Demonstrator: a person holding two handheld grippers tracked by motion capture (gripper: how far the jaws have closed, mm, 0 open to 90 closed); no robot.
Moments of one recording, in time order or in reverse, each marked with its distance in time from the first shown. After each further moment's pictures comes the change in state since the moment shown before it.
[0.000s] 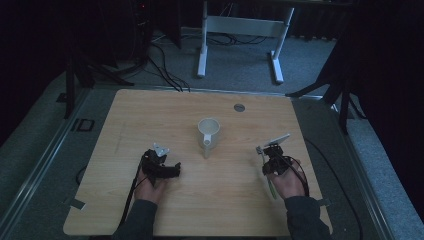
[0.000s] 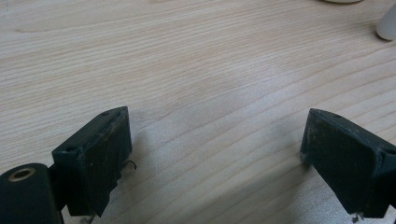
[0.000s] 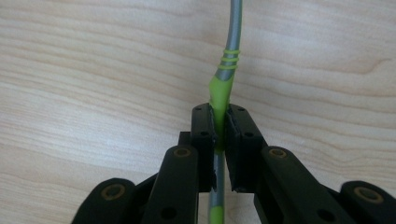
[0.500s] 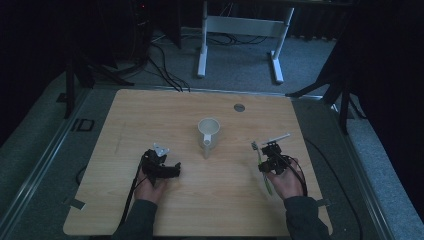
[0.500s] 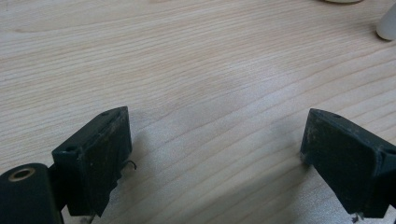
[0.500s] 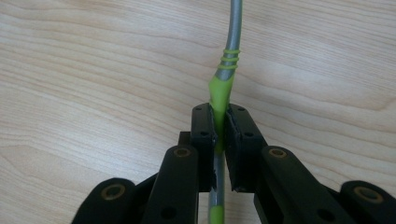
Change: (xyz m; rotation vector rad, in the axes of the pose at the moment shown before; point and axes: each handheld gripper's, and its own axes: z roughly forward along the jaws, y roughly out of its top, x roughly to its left) left arm 0.000 0.000 0.000 -0.001 0.000 -0.002; right arm 0.007 -0.001 -0.005 -0.097 0.056 -0.065
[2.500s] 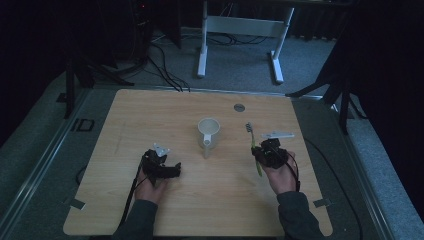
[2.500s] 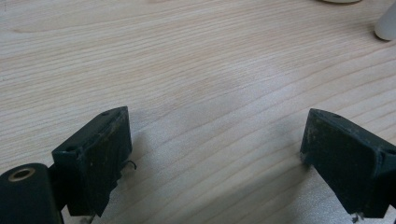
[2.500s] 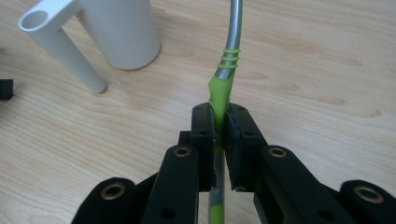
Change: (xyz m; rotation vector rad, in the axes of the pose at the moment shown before) left arm -0.001 0.000 0.000 -0.003 0.000 -0.003; right arm 0.011 0.007 -0.017 -0.402 0.058 -0.110
